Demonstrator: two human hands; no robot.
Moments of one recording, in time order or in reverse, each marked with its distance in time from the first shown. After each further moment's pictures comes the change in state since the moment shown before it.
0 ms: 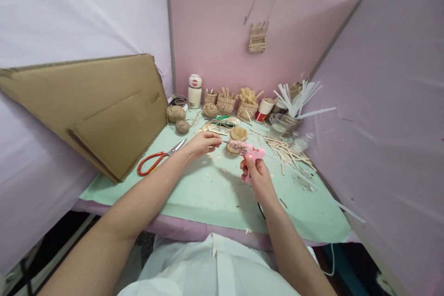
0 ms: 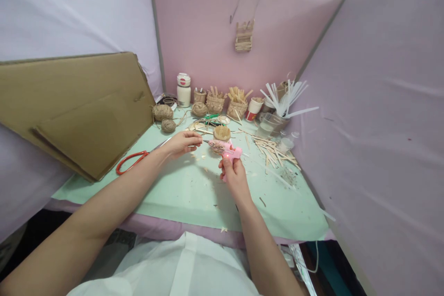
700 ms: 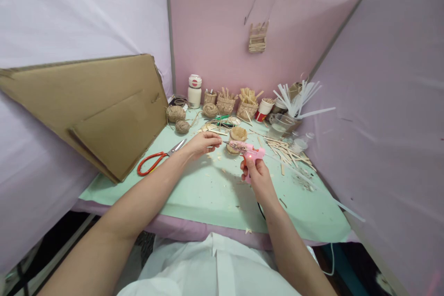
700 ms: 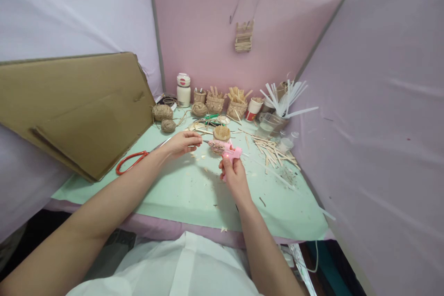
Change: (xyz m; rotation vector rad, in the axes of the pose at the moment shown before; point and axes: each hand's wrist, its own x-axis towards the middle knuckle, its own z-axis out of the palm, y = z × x) left_hand 0.001 -0.001 -0.001 0.009 -0.012 0.010; right_hand 0.001 0.002 -0.001 0.005 -0.006 -0.003
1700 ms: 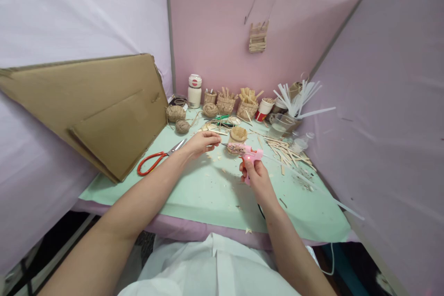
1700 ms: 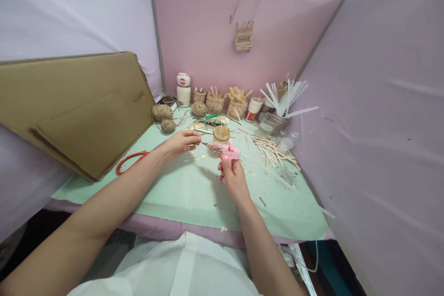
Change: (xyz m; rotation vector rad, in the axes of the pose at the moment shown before) left_hand 0.005 -0.004 -0.003 -0.007 0.023 0.024; right_hand -0.001 0.002 0.000 -0.032 -0.001 0.018
